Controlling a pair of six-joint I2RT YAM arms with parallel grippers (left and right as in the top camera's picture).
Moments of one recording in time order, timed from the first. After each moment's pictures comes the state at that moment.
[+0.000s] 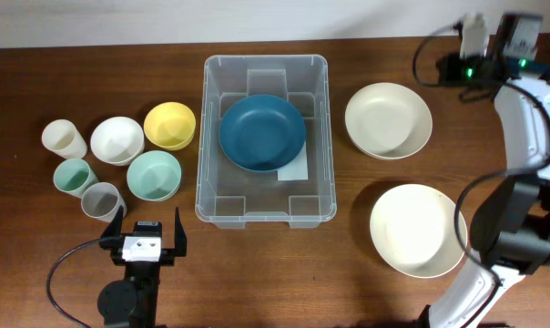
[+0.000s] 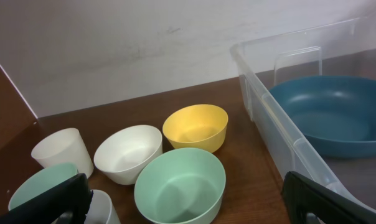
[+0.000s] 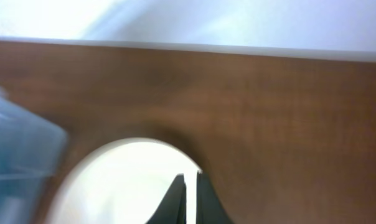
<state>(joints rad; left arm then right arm) 0.09 0.02 0.02 -0.07 0.08 0.21 -0.24 2.03 1.90 -0.68 -0.41 -0.23</state>
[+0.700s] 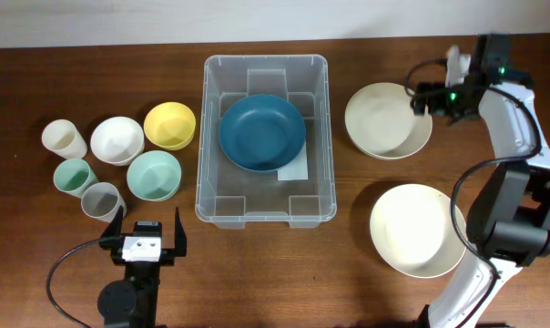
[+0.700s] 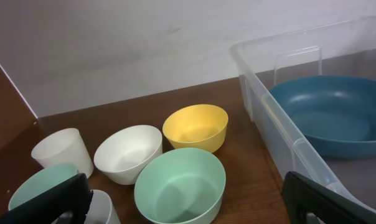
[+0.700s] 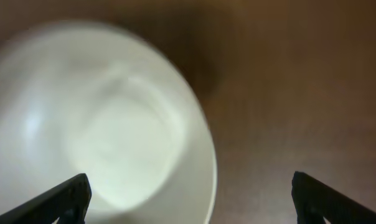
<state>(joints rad) 0.09 0.02 0.02 -0.07 0.08 0.21 -0.25 2.10 1.73 -0.79 -0.21 -0.13</state>
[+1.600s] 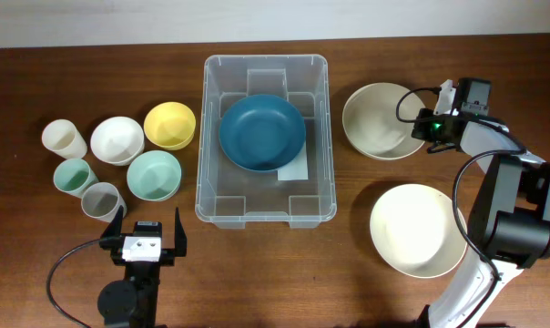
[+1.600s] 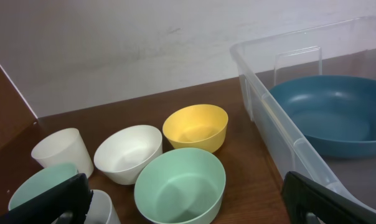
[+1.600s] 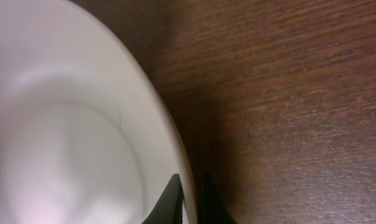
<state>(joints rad) 0.09 0.02 0.02 -0.07 0.08 0.21 -0.25 2.09 1.35 -0.30 -0.25 0.07</state>
